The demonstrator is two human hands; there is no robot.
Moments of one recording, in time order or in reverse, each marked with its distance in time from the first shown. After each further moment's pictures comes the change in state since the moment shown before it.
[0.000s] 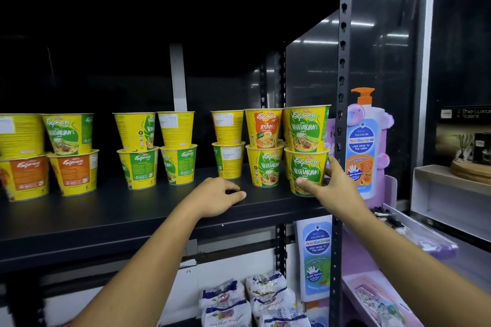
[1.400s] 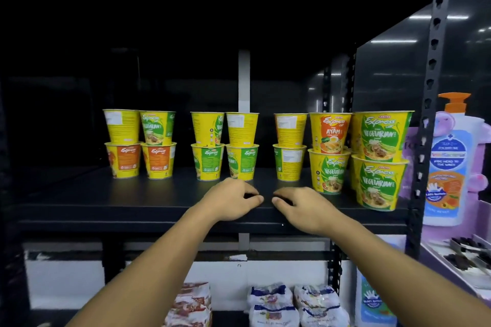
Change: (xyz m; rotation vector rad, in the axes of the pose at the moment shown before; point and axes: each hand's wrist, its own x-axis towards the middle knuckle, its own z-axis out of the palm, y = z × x) left_hand -0.067 -0.051 -0.042 0.174 0.072 -0.085; right_hand -0.020 -0.085 0.130 -0.474 -0.565 -0.464
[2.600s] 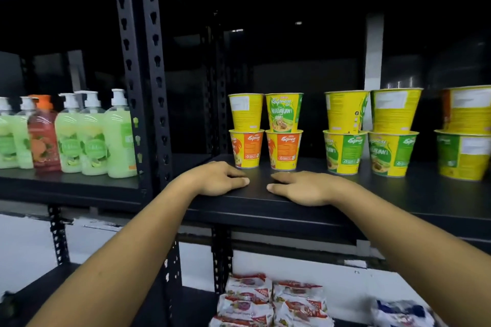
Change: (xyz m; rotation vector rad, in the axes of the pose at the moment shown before) left_hand -0.120 -0.307 -0.141 0.062 -0.173 -0.362; right_hand 0.166 -0.276 0.106 0.022 -0.435 -0.118
